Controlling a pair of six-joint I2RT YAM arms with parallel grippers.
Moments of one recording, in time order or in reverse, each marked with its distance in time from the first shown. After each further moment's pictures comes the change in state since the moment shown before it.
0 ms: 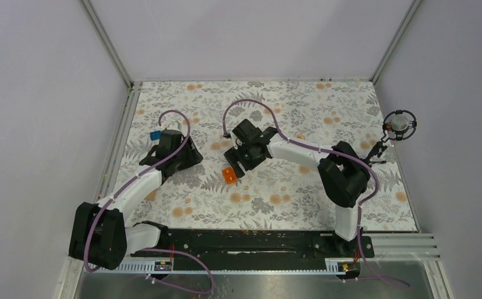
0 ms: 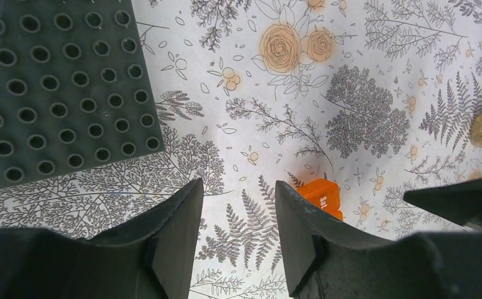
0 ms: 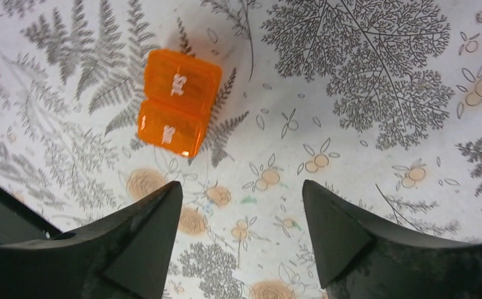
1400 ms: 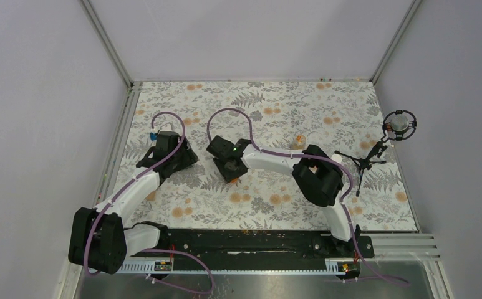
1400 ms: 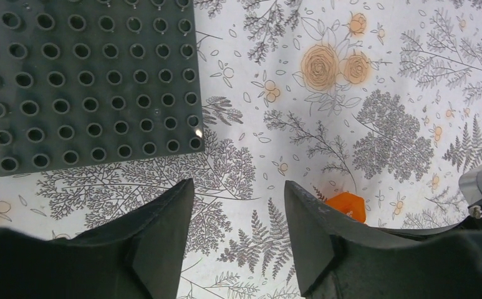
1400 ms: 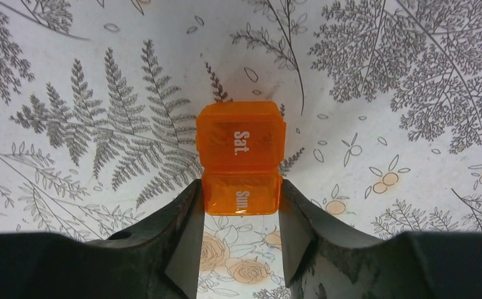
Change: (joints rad) left arm 0.026 -0.043 -0.014 -0.043 -0.111 -0.035; right arm 0.177 0.171 0.183 -0.089 0.290 0.273
